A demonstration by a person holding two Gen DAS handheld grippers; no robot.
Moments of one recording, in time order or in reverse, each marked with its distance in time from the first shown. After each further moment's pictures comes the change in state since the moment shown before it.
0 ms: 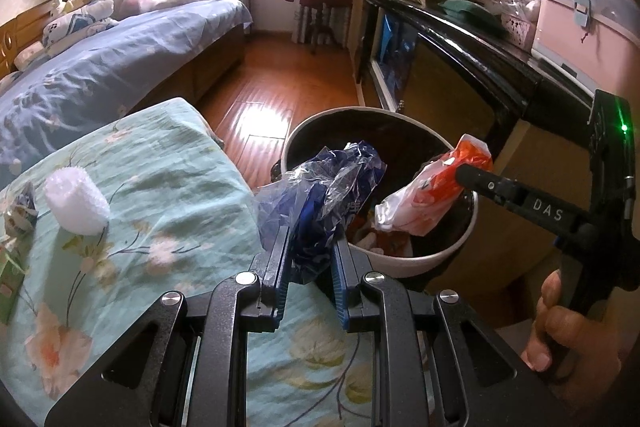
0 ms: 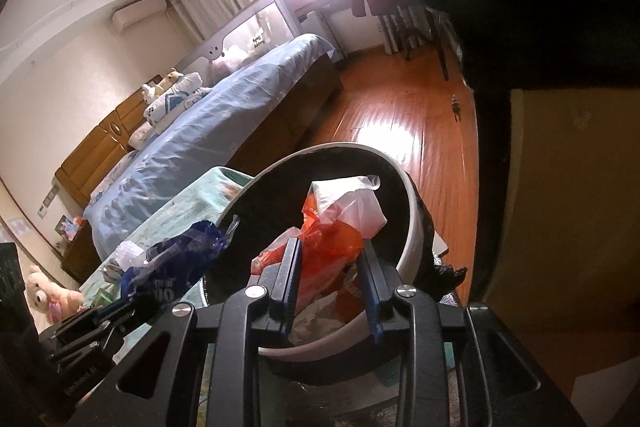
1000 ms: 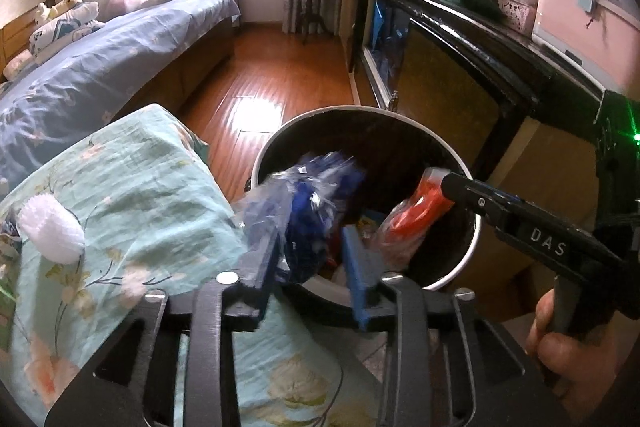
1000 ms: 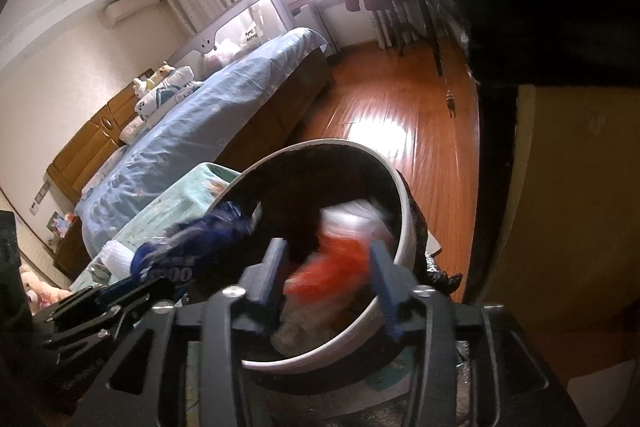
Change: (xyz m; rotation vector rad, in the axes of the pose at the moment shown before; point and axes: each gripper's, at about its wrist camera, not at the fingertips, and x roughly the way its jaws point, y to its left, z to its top) left arm 0.026 -0.018 0.021 0.037 0.041 -0.005; right arm 0.014 -0.003 0.003 0.001 0.015 -0.024
